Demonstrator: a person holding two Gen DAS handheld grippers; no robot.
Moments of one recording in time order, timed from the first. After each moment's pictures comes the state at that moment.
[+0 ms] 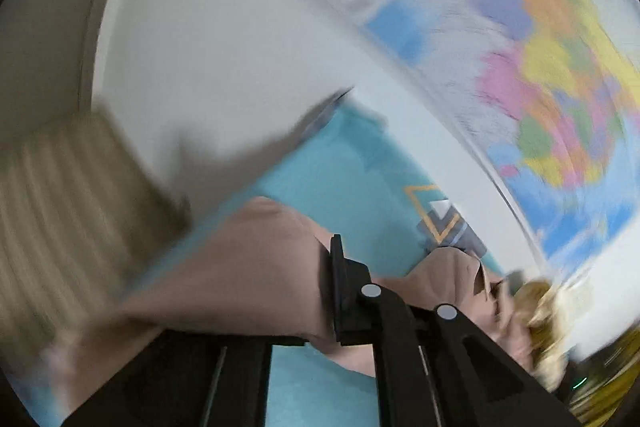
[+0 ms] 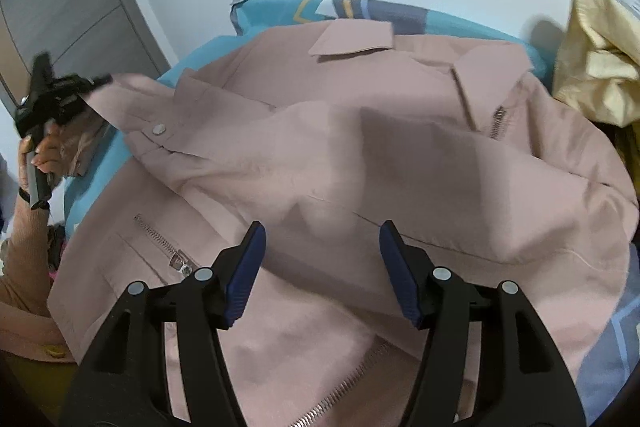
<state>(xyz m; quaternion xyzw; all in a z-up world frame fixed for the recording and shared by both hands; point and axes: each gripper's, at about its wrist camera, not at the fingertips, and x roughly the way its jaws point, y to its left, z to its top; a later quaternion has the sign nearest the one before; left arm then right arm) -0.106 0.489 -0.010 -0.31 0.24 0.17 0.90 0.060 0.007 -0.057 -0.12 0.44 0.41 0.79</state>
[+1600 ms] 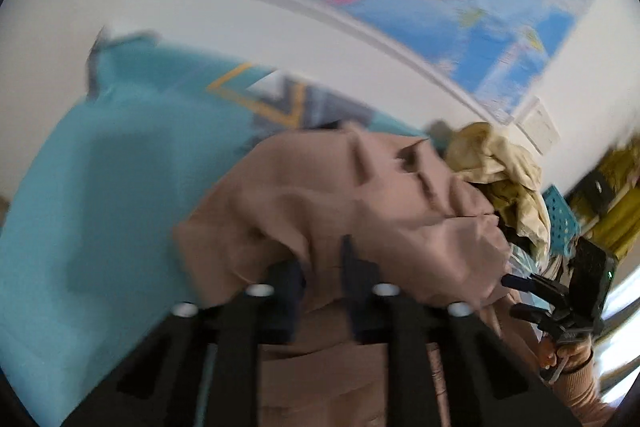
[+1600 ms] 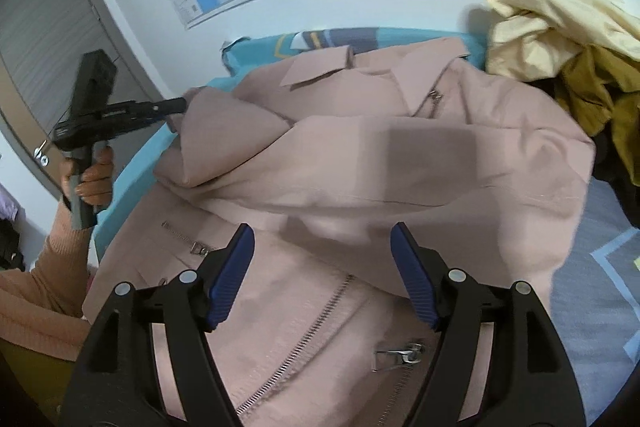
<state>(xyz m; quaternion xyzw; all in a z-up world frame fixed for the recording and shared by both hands) 0.022 0.349 -0.021 -0.19 0.37 -0.09 0.91 0.045 -0.064 -0.035 -0.03 0.43 0.40 0.81</state>
